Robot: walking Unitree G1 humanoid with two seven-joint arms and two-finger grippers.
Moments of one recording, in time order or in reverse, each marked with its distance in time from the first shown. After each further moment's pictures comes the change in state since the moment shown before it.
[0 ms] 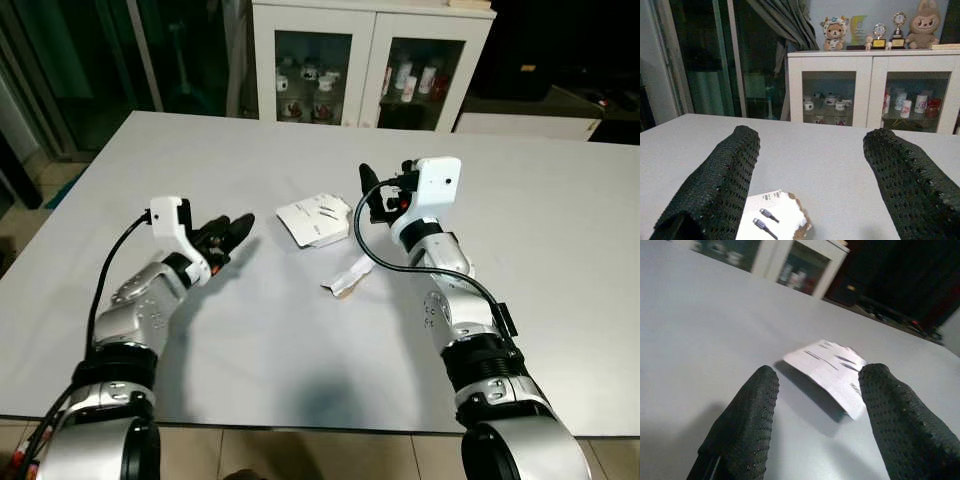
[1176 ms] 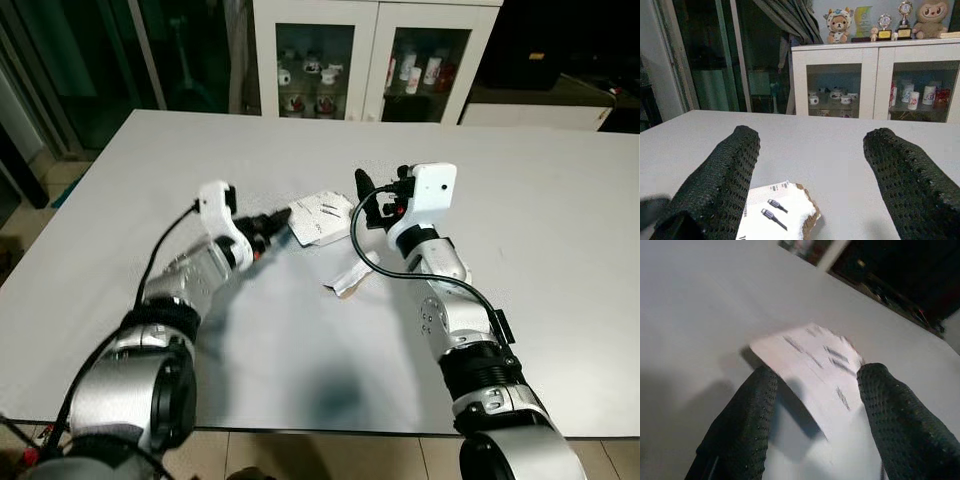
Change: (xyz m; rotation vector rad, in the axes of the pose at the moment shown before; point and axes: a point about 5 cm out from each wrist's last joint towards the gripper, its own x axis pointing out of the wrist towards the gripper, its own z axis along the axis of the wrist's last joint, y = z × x) left arm 0.051 -0.025 0.002 -0.153 0.077 0.100; right arm -0.005 0.006 -0.003 0.008 0.006 0.016
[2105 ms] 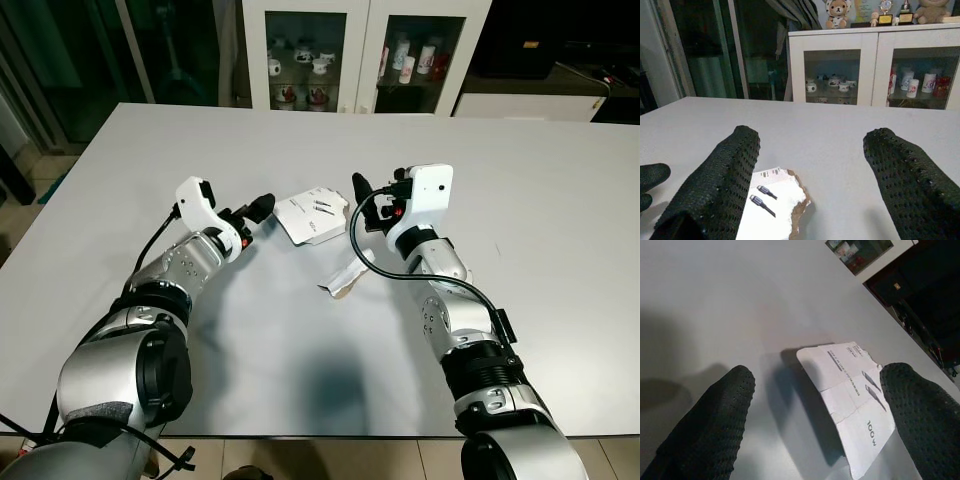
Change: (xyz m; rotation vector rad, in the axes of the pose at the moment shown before) left arm -0.002 0.011 0.008 -0.217 -0.006 0.141; right arm 0.000 -0.001 -0.002 -0.004 0.030 0.020
